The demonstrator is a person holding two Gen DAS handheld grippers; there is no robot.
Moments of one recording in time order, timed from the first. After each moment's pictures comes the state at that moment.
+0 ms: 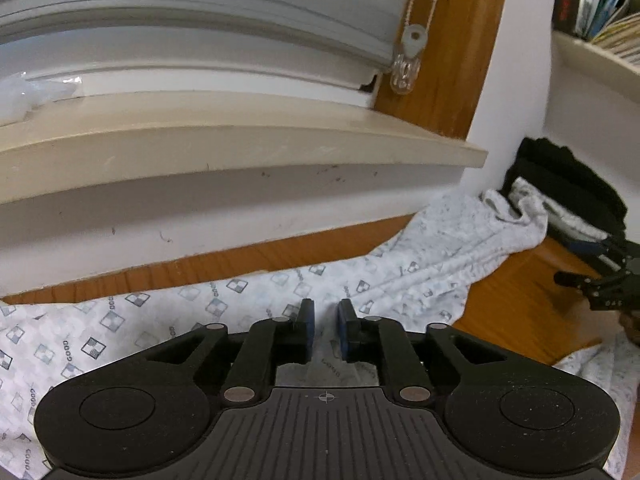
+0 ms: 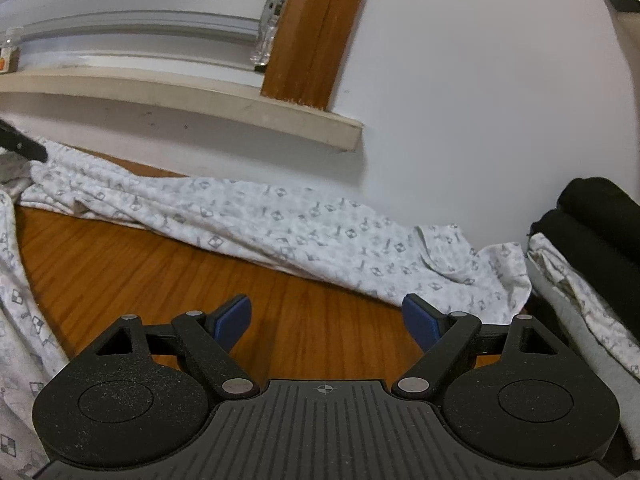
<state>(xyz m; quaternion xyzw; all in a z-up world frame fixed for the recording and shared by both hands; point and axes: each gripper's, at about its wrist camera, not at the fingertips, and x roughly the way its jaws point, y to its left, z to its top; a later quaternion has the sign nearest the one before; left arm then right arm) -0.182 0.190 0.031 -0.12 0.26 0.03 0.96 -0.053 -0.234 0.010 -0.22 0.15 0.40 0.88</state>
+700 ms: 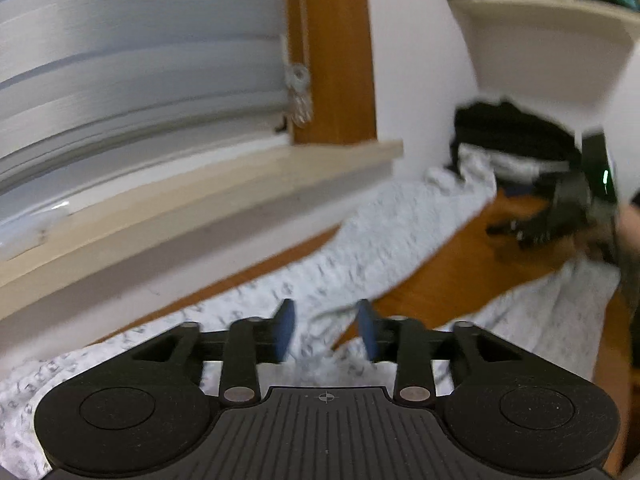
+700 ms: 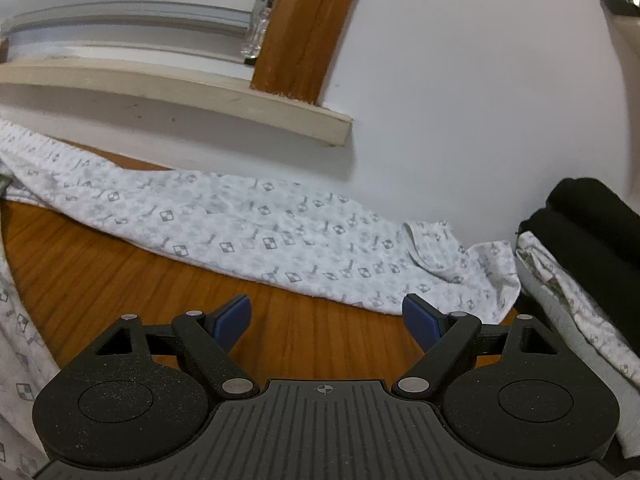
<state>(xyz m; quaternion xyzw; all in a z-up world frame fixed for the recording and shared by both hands) -0.233 0.100 0.068 0.05 0.25 0.01 0.97 -0.053 -0.229 0.006 -0.24 0.15 0.39 0.87</state>
